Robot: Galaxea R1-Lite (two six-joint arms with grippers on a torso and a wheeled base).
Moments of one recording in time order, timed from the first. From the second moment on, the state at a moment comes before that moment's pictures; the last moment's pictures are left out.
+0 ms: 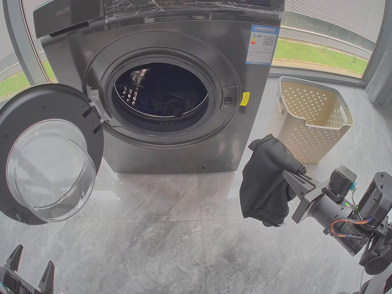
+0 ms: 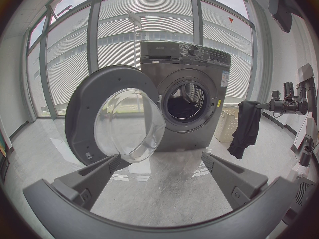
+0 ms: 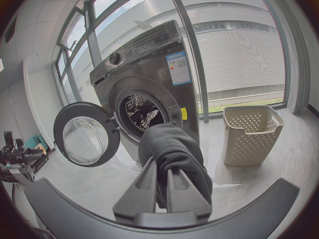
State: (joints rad) left arm -0.01 0.02 -0.02 0.01 -0.01 0.00; right arm 0.74 1.60 -0.22 -1.44 -0.28 0.09
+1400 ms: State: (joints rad) left arm -0.01 0.02 -0.02 0.01 -0.01 0.01; right arm 0.76 1.70 -0.30 -1.48 -0.39 0.13
